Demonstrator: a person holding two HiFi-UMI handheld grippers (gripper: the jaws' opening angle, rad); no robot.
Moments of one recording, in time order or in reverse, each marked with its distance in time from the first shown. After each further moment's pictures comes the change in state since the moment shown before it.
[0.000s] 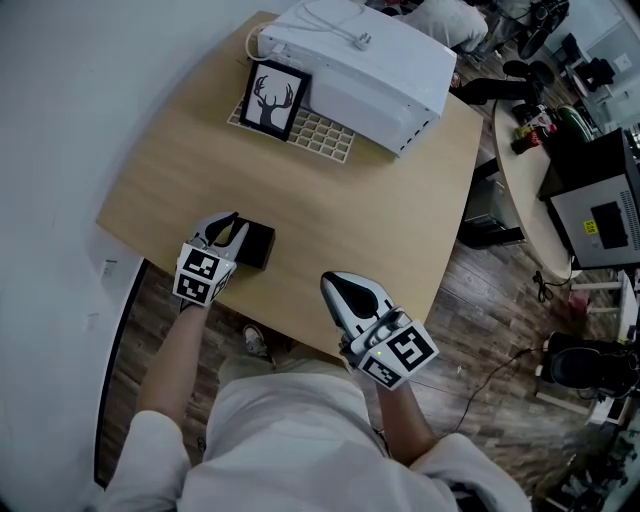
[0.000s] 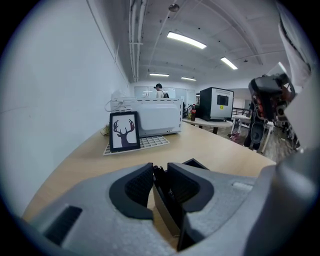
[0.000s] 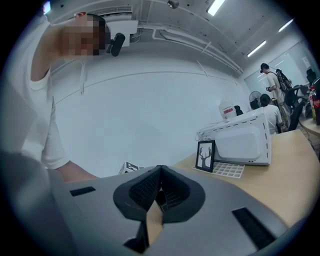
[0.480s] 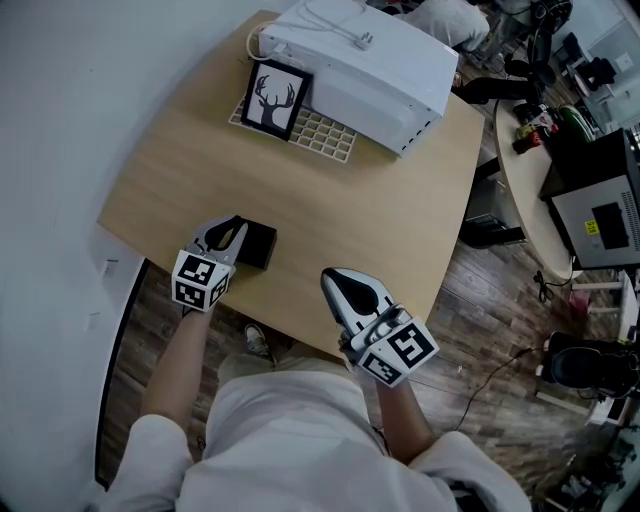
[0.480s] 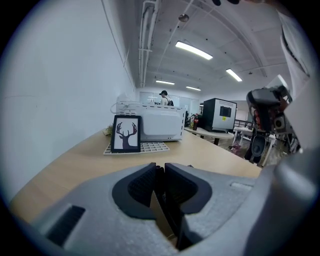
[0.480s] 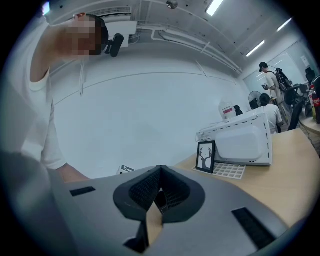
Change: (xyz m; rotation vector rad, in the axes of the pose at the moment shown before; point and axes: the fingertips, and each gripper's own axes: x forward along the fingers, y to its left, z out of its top) left arm -0.009 0.000 0.005 -0.100 -0.088 0.002; right arm 0.007 -0.003 0.003 0.008 -0.008 0.000
